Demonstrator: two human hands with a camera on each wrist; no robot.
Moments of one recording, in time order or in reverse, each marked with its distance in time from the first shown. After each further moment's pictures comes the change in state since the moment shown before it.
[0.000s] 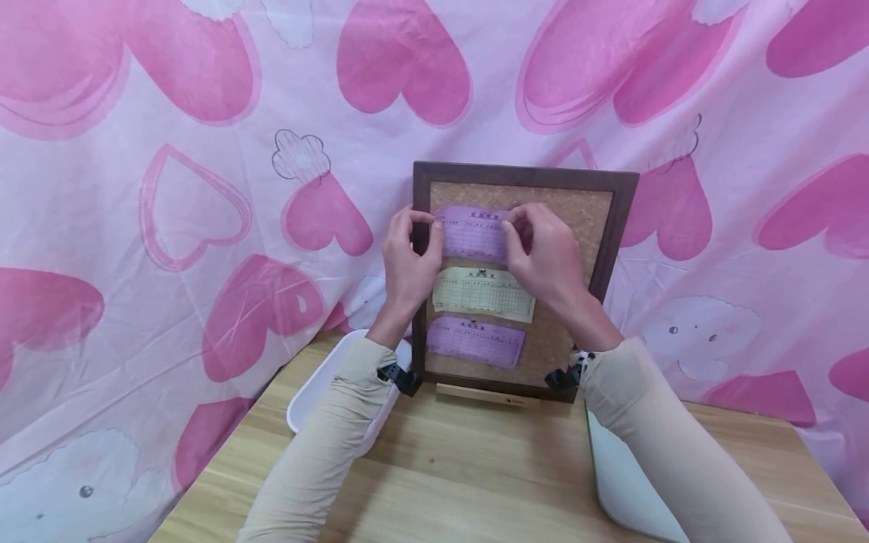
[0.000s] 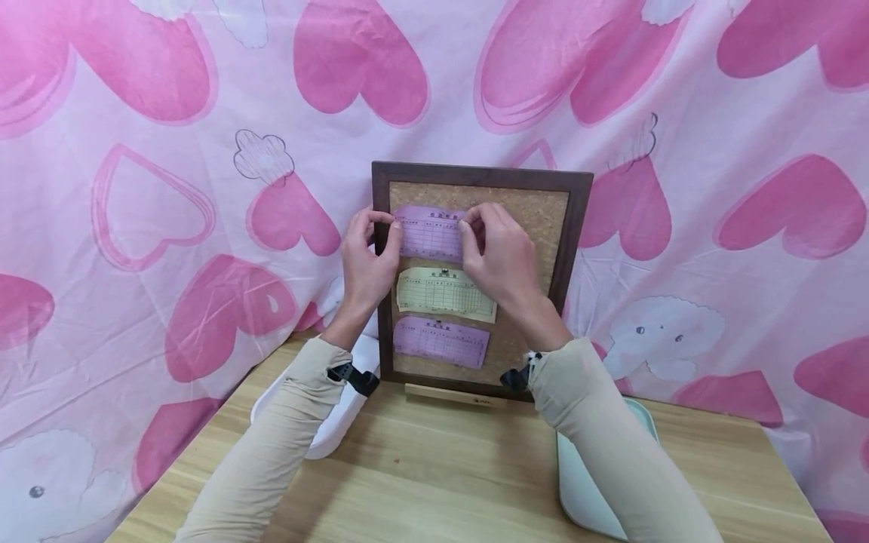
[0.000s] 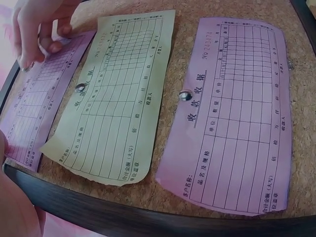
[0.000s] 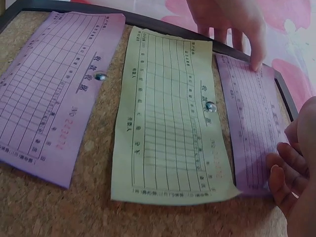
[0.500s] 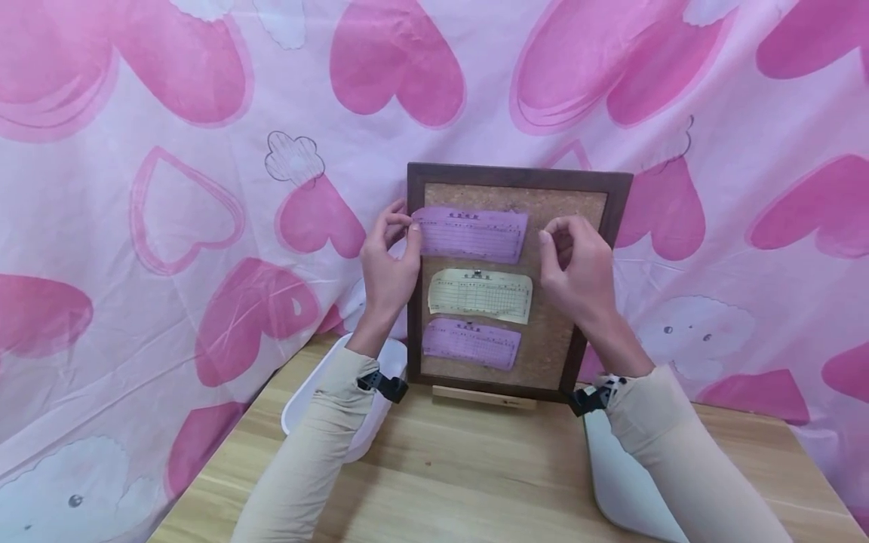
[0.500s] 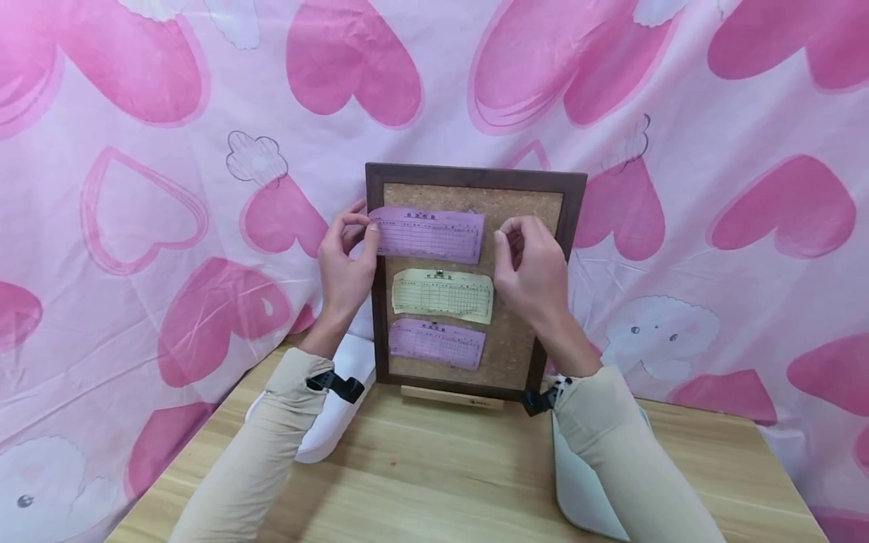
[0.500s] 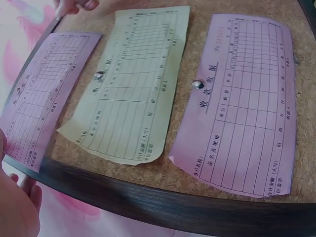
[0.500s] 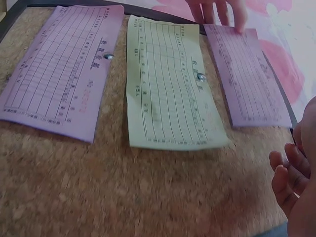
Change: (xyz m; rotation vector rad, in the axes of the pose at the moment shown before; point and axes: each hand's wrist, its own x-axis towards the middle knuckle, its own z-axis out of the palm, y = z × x) left_hand -0.002 0.019 -0.018 -0.196 0.064 -0.028; right_hand -0.026 0.029 -0.027 0.083 0.191 -0.048
